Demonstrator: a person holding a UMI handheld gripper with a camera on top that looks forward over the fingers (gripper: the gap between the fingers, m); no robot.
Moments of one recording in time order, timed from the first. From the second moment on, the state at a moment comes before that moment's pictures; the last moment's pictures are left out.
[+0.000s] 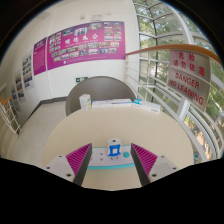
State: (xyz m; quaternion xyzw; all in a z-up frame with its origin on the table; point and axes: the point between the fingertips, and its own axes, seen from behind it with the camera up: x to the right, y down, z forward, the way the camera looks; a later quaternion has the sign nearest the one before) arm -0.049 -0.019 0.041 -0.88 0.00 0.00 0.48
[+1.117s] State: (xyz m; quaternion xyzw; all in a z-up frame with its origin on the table) arm 0.085 0.041 0.150 -0.83 -0.01 -0.02 0.56
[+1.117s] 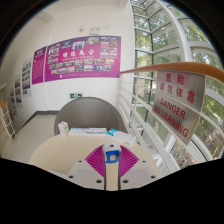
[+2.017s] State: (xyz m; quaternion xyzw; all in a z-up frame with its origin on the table) arm 0.099 -0.114 0.154 -0.86 -0.03 -0.04 0.51
